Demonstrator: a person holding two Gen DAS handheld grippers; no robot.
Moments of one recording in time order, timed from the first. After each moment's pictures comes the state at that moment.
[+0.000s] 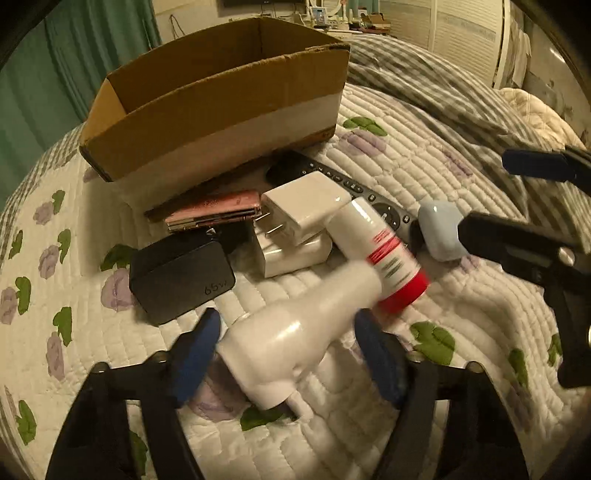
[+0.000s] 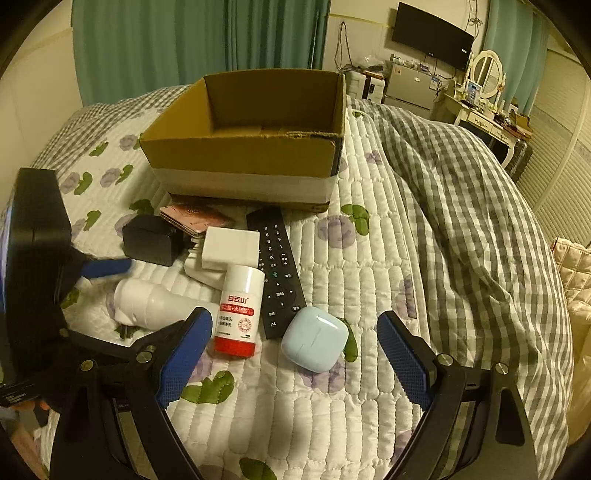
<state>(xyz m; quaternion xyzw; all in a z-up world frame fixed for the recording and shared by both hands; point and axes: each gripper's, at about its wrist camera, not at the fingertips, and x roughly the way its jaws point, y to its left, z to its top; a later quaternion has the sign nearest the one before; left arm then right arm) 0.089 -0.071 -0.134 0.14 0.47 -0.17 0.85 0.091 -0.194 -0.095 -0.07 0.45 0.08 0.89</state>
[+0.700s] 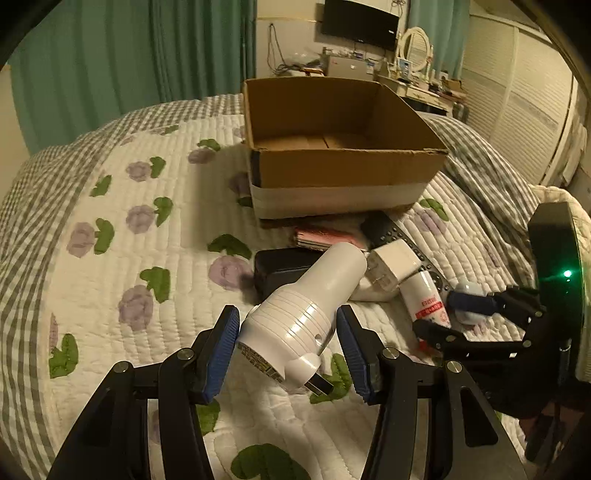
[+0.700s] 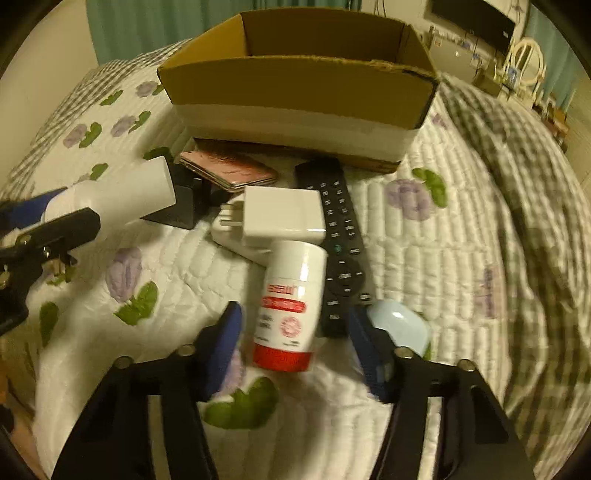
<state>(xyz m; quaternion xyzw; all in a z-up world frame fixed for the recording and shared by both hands) 0.079 0.002 -0.084 0.01 0.43 -0.05 0.90 0.116 -0.152 -0.148 -0.08 0.52 0.13 0.84</state>
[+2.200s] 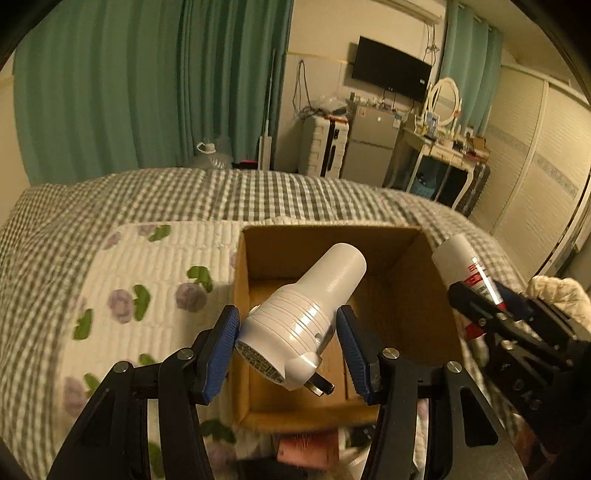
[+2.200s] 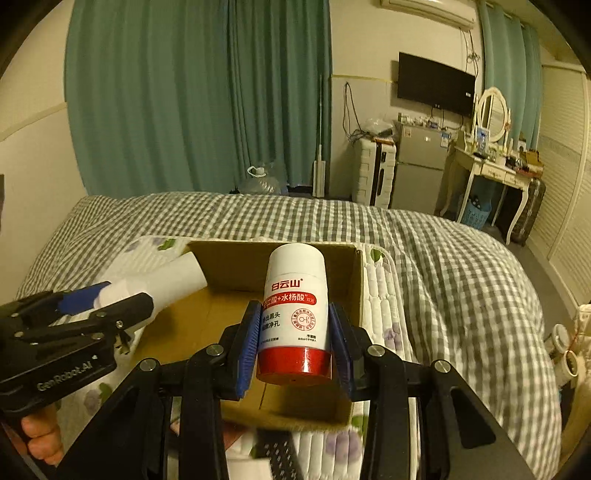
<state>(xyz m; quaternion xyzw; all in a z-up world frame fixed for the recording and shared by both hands) 0.245 -0.013 0.001 -0.04 0.39 -0.02 0.92 0.264 -0.161 0.006 -0.02 0.33 0.12 0.93</state>
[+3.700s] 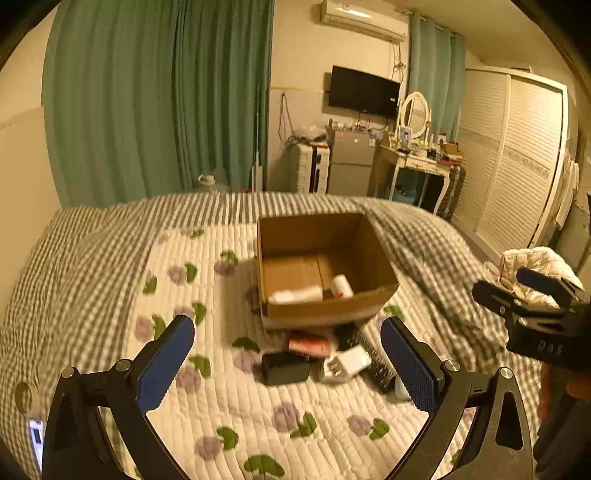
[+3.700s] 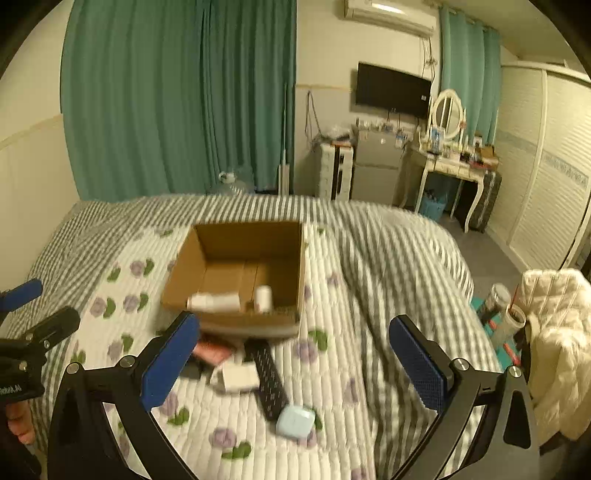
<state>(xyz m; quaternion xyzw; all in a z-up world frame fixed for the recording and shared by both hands) 0.047 -0.002 0.063 -0.01 0.33 -0.03 0.94 0.084 -0.209 0.063 -0.02 0.33 0.05 0.94</state>
